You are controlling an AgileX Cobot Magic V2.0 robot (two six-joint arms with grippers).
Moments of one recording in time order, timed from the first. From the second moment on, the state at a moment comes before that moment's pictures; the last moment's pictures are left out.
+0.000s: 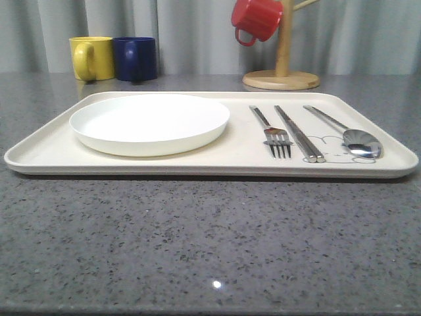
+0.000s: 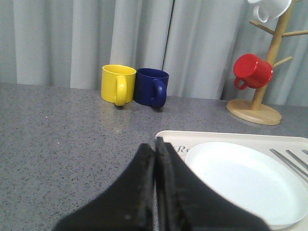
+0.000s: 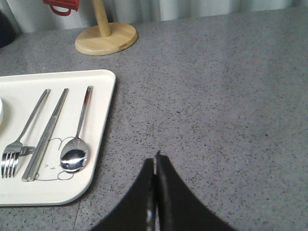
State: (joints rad) left arm -0.17 0.31 -0.33 -0.47 0.13 0.33; right arm 0.10 0.31 -0.50 -0.15 0.59 0.30
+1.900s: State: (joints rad) left arm -0.17 0.31 -0.33 -0.47 0.13 0.33; right arm 0.00 -0.01 0.03 0.02 0.00 0.08
